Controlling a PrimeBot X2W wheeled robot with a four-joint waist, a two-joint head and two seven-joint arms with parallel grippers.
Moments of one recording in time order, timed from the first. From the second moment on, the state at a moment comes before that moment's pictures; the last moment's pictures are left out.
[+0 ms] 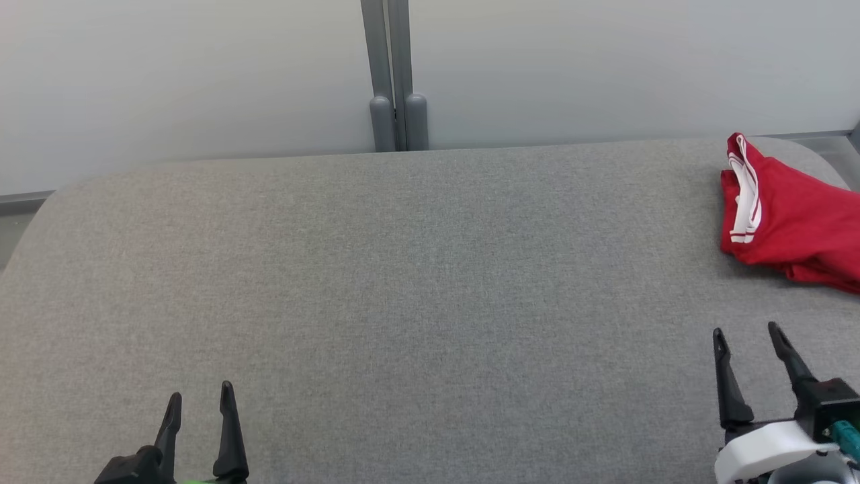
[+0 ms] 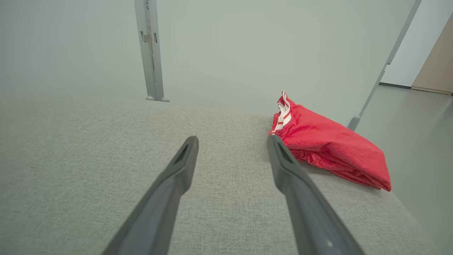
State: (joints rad) left arm 0.11 0.05 0.01 0.22 -0.30 -0.06 -0.26; right arm 0.06 -0.14 -0.14 0.16 0.02 0.13 -0.26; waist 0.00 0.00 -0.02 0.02
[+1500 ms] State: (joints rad) left arm 0.07 0.04 0.04 0.30 -0.69 -0.09 -0.14; right arm 0.07 -0.06 -0.09 0.22 0.48 0.13 -0.14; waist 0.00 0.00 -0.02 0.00
